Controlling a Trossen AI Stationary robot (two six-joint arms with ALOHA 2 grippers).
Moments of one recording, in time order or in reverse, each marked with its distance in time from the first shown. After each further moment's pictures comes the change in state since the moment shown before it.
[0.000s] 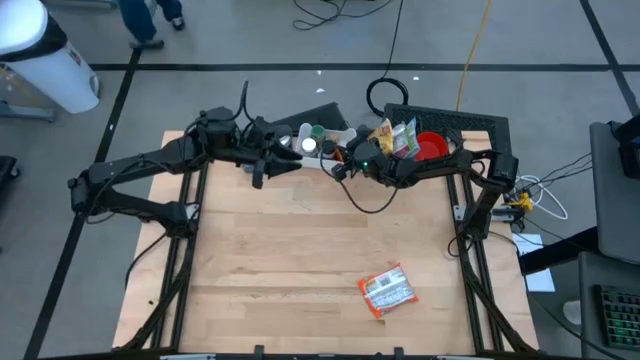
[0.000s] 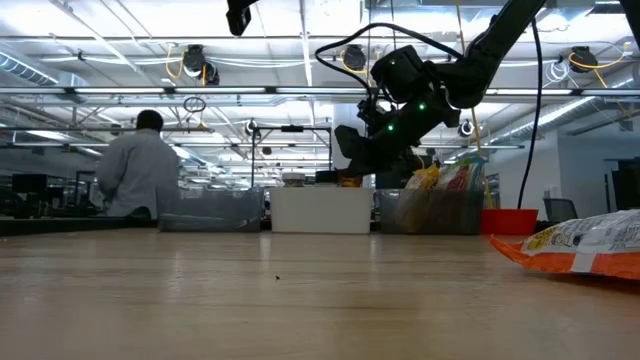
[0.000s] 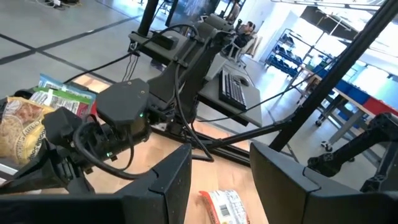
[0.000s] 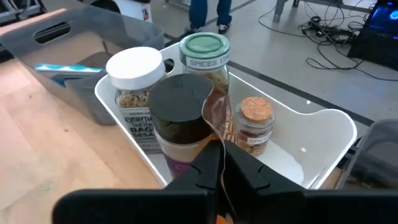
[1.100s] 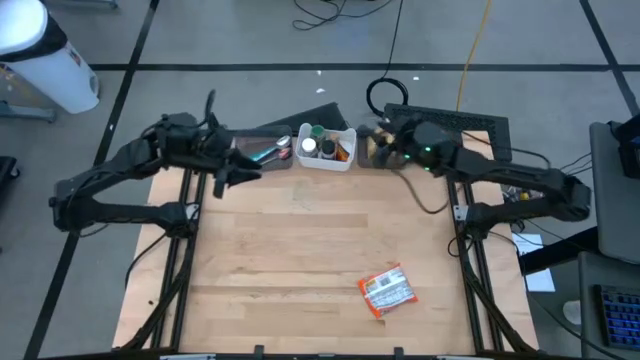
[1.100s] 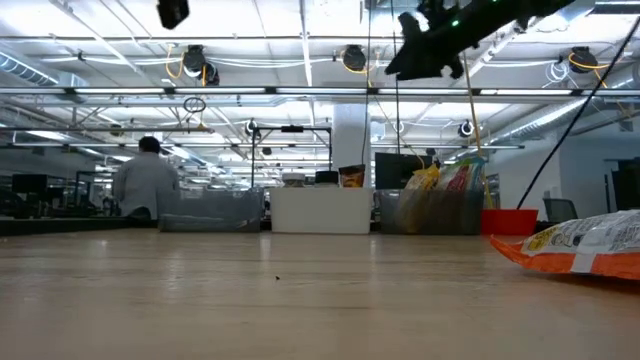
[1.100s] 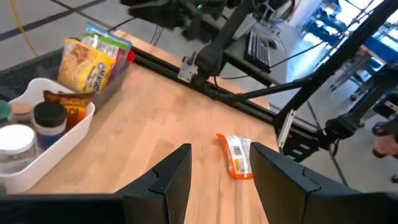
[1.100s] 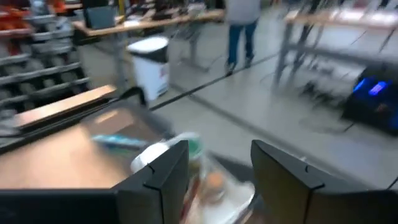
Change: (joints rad) left arm 0.030 -0.271 0.002 -0.492 -0.049 0.074; right arm 0.000 -0.638 0.000 -0.387 -0.019 -0.160
